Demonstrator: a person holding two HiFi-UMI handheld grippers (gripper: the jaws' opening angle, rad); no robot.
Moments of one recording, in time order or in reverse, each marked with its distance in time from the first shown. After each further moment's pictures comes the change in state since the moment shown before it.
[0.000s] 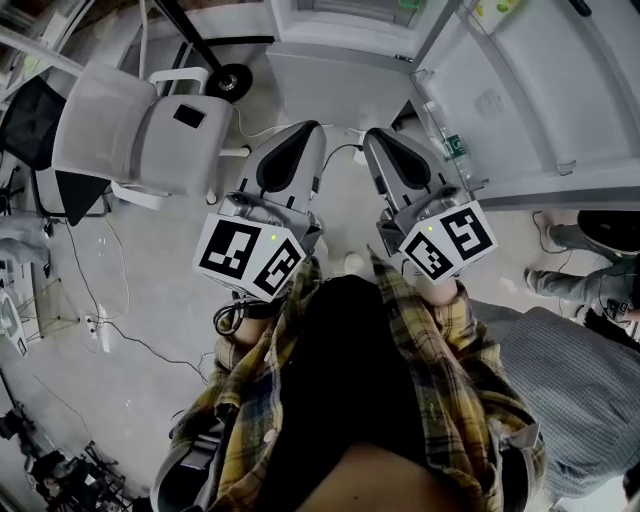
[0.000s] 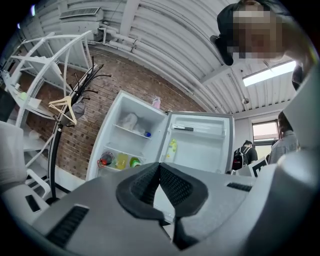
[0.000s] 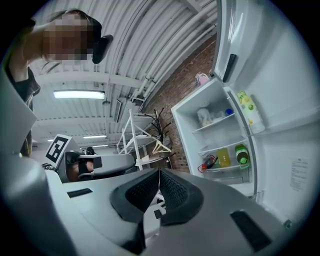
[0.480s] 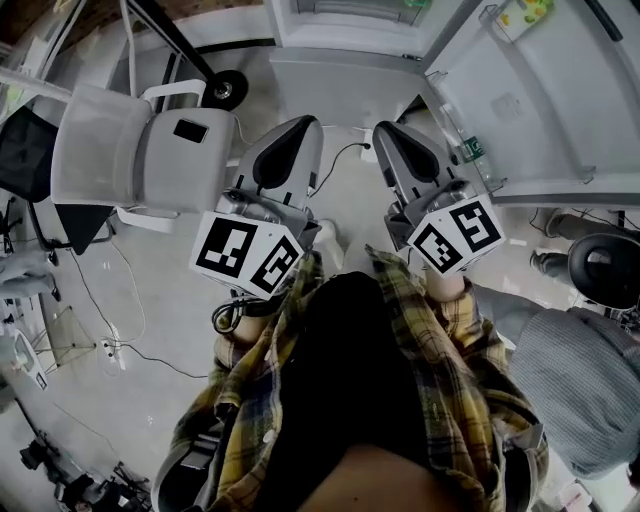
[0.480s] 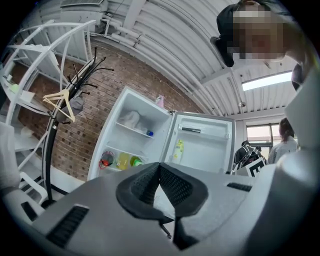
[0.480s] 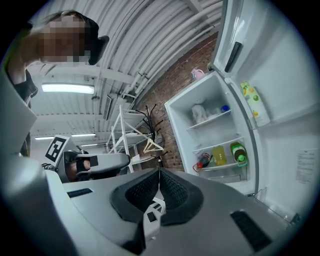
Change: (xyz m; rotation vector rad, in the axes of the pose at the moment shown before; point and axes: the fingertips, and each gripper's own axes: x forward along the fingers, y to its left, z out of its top) left arm 0.005 0.082 0.023 -0.012 0.029 -0.084; right arm 0.072 0.000 -0.008 0.012 0.004 -0.117
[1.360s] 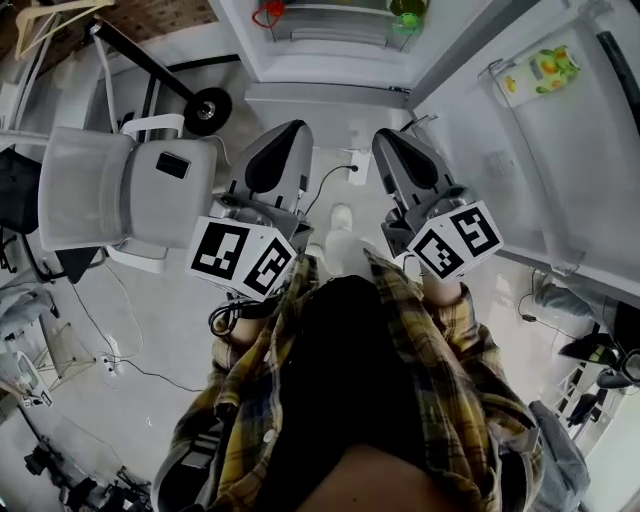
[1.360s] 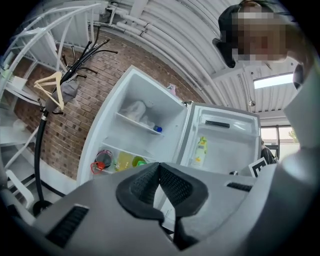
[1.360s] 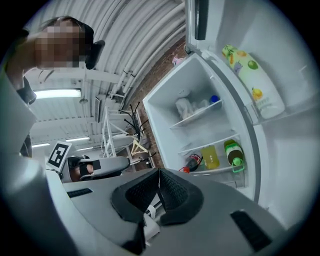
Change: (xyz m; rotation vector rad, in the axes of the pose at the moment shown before) left arm 0.159 0.065 -0.009 -0.031 0.023 0.021; right arm 0.077 -0.150 0.017 0.069 0.014 -0.025
